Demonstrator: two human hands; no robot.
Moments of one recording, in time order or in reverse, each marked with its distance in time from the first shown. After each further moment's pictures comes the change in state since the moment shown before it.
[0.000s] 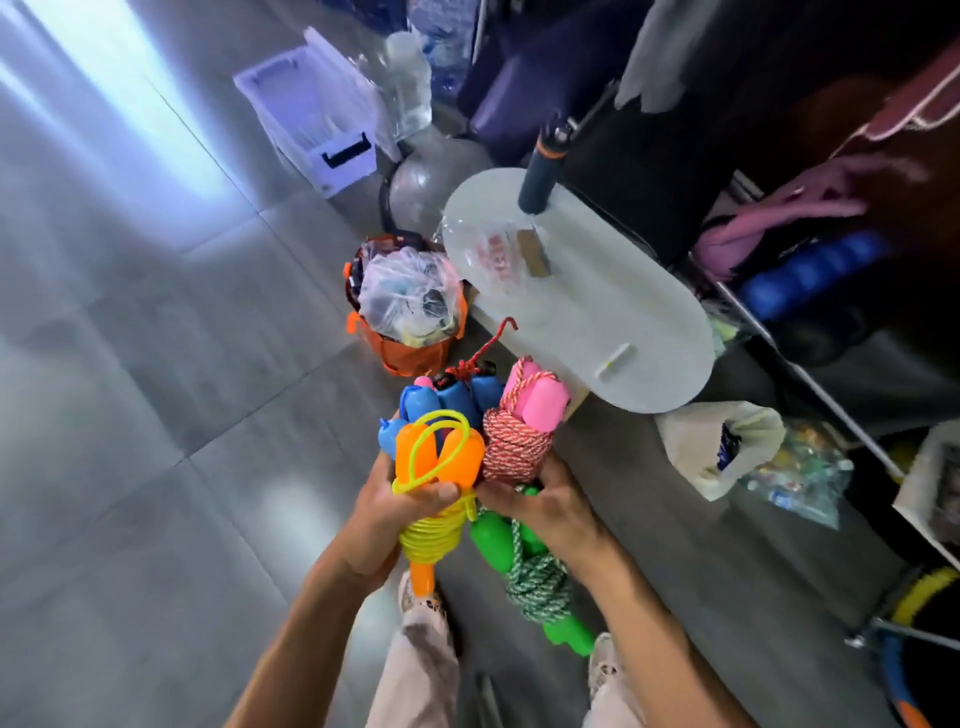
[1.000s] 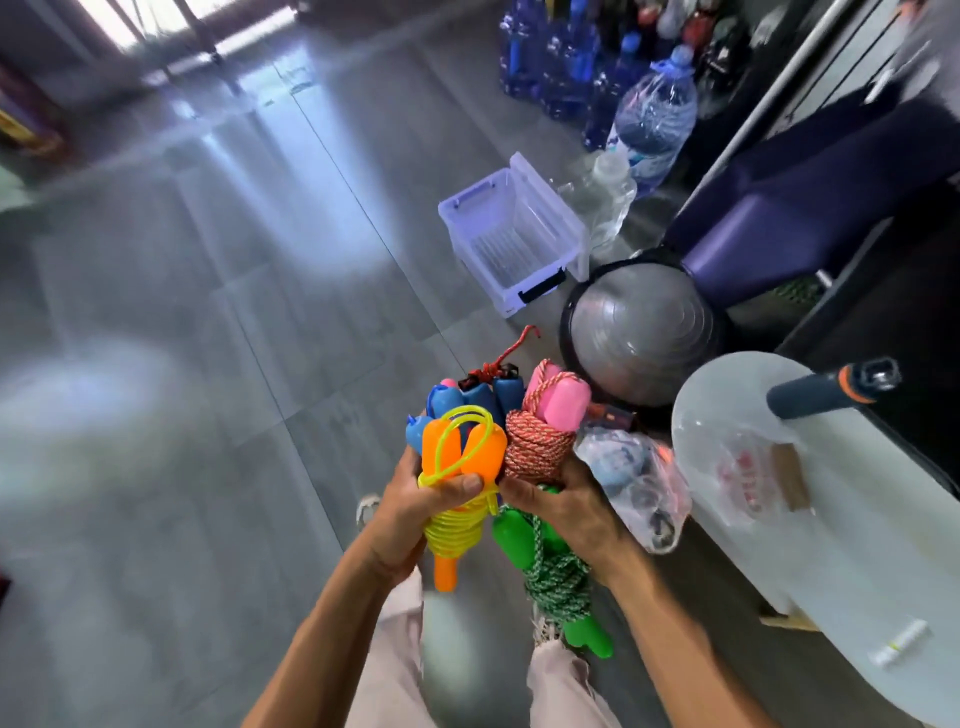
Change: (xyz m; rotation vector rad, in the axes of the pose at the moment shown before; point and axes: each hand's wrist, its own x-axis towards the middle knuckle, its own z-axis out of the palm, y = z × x) left_hand 0.217 0.397 -0.355 0.095 0.305 0.028; right_hand 0.436 -0.277 0.302 0.012 -0.197 -0.012
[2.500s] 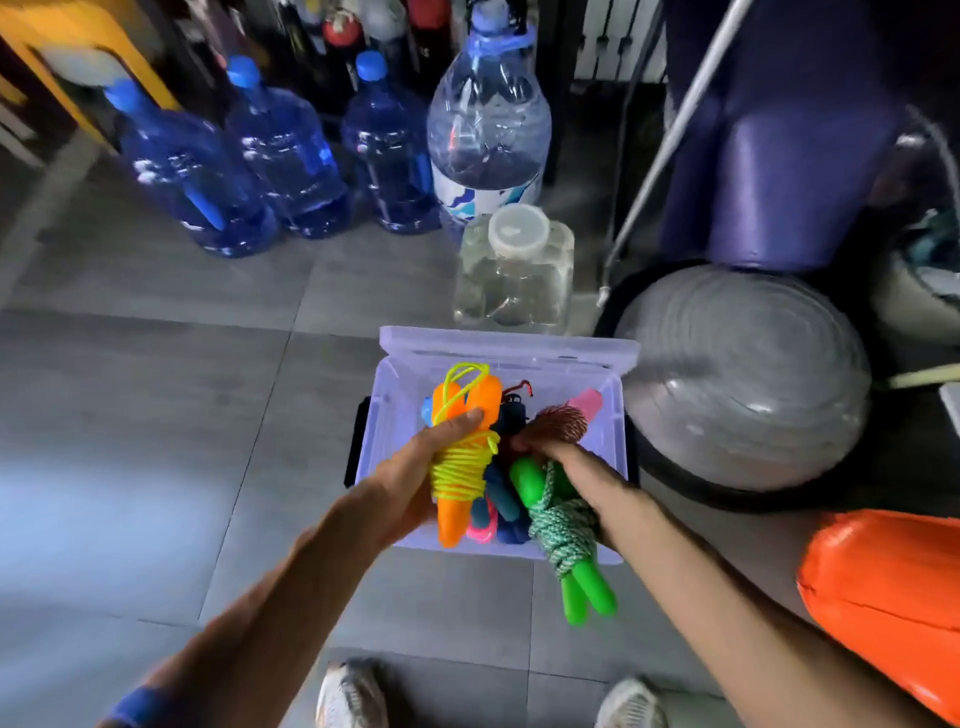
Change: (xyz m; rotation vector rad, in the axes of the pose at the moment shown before) left_hand 0.955 0.144 -0.126 0.565 -0.731 -0.514; right_hand 0.846 0.059 -0.084 0.908 0.618 0.261
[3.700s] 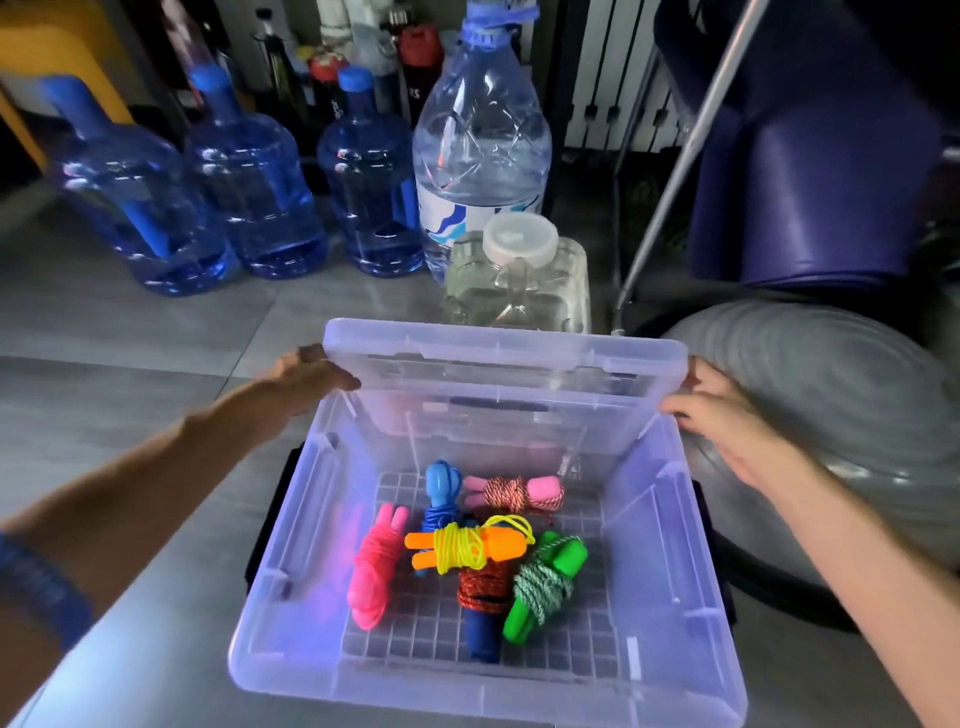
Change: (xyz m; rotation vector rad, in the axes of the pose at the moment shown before) left_hand 0.209 0.031 -0.164 0.638 0.578 0.384; right_hand 0.171 -0.051 -0.165 -0.468 0.527 -0.696
